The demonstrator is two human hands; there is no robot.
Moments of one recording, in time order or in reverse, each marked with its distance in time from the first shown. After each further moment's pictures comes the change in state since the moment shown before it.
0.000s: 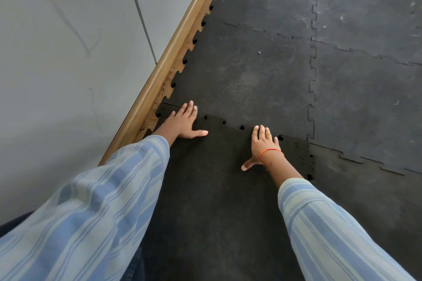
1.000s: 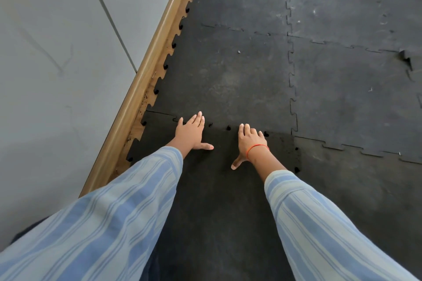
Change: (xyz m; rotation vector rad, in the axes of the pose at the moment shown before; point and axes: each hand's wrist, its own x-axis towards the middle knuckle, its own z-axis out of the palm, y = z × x) left_hand 0.001 0.059 0.002 0.252 0.050 0.049; right_hand 0.000 -0.001 -0.008 -0.080 0.025 0.007
